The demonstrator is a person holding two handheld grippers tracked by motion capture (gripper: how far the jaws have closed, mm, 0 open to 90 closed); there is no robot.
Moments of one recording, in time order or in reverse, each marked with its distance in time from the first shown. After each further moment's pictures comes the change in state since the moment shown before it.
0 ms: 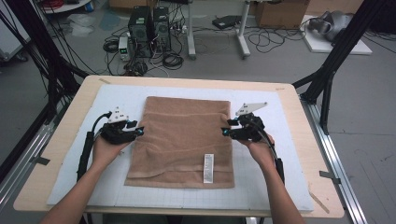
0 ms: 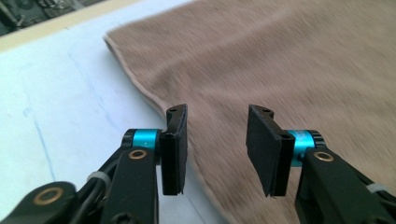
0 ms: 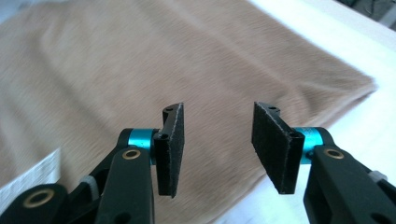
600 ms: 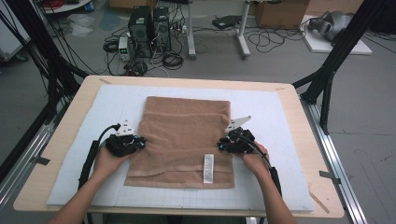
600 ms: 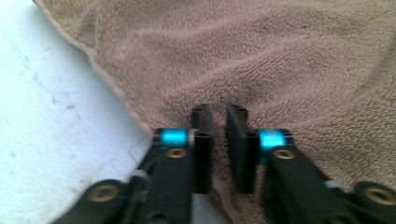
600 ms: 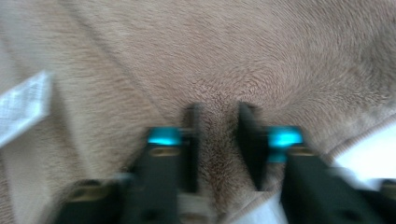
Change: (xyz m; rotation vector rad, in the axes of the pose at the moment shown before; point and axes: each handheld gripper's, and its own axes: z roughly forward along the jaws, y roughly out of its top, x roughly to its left) left arm -0.020 -0.015 0.008 0.083 -0.058 0.084; right arm 0.015 -0.030 0.038 0.154 0.078 -0.068
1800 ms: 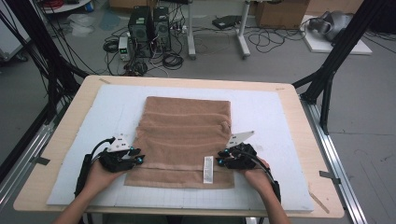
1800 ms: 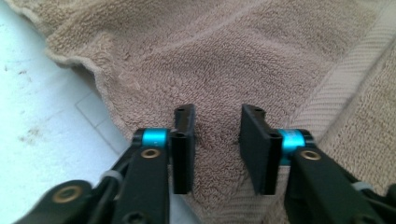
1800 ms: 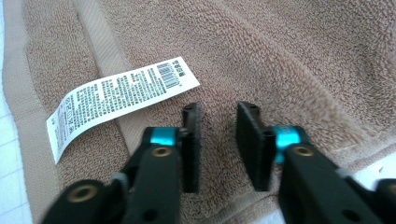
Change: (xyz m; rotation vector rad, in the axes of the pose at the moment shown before) left arm -0.025 -0.028 -0.027 -0.010 -0.087 0.018; right arm 0.041 -0.024 -0.012 -0.040 0.069 -0.010
